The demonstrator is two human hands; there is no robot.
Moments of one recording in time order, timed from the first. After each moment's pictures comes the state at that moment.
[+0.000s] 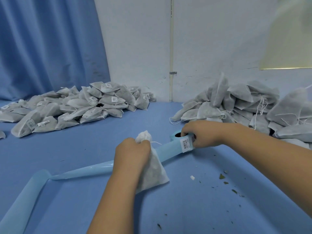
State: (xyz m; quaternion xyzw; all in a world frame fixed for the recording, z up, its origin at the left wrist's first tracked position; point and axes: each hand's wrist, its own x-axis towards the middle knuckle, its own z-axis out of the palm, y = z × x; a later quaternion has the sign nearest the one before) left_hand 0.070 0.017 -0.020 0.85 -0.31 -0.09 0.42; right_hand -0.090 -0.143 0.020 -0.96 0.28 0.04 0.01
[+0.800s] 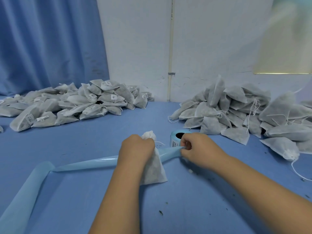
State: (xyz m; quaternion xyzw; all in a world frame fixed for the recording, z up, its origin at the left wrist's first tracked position) left_hand 0.067 0.020 -0.019 0.84 -0.34 -0.14 0.39; right_hand -0.095 -0.081 -0.028 -0.89 0.39 -0.19 0.12
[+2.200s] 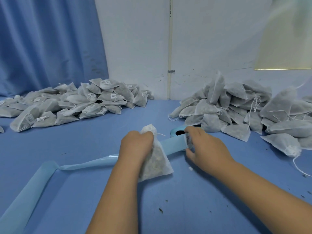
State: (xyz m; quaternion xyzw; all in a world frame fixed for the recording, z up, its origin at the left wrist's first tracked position) left_hand 0.056 0.030 -0.005 0.81 -0.32 -0.18 0.45; right_hand -0.109 -0.068 -0.036 -0.89 0.38 -0.23 -0.04
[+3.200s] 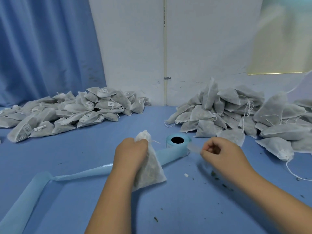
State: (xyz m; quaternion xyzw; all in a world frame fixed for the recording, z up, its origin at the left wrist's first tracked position) left_hand 0.056 0.030 -0.006 0.81 -0.33 -0.13 0.47; right_hand -0.156 -0.059 -0.027 -0.76 0.44 -0.40 0.25
